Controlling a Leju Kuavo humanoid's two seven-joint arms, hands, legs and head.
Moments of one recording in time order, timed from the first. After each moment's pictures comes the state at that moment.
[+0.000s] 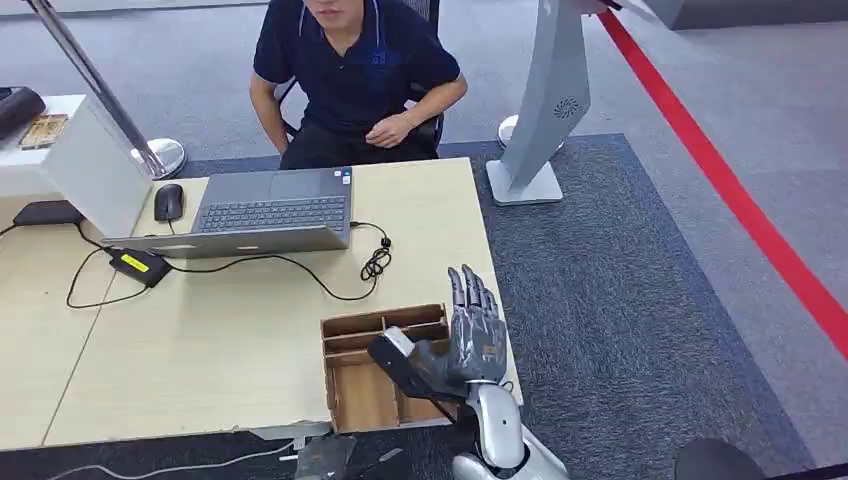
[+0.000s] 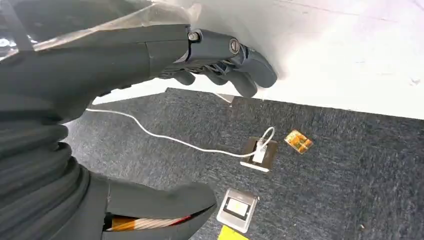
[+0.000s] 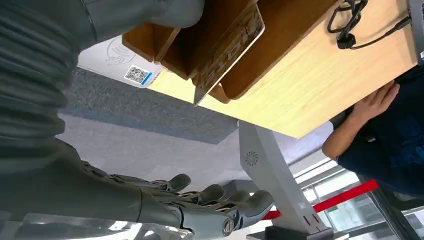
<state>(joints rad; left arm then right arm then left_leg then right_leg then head) -0.23 -0.14 -0.73 -0.34 -0.97 0.13 0.23 -0.22 0.01 0.73 -1.23 1.16 -0.53 0.46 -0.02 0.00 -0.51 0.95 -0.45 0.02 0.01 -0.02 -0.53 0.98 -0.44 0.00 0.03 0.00</state>
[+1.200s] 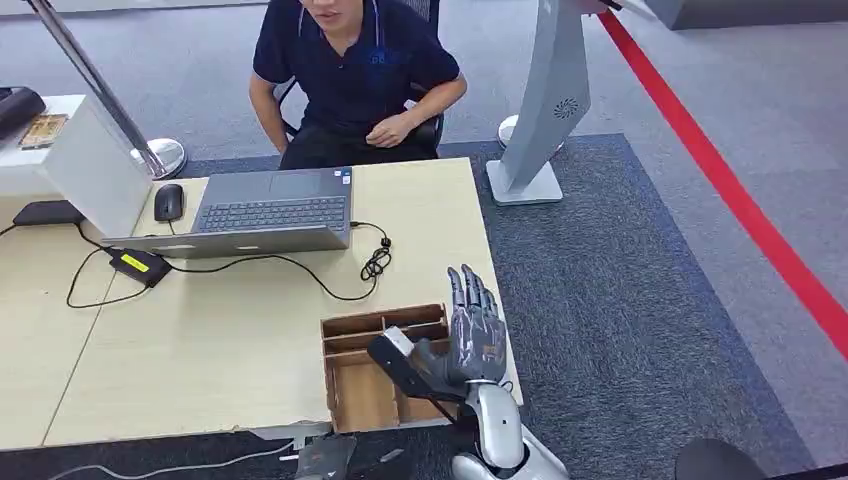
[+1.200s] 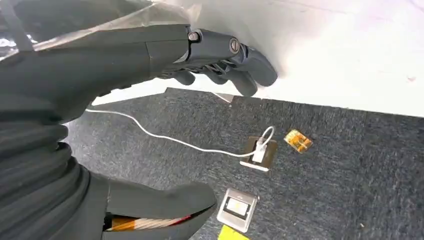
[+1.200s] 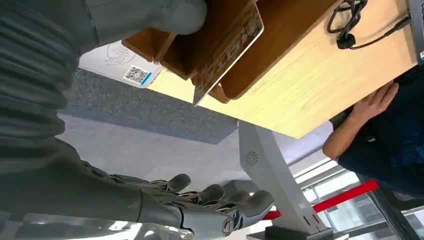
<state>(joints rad) -0.23 -0.14 -0.73 -0.34 -0.98 0.13 0.23 -0.22 0.01 0.73 -1.23 1.16 -0.53 0.46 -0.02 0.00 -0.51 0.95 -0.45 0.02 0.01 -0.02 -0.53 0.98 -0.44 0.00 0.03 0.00</state>
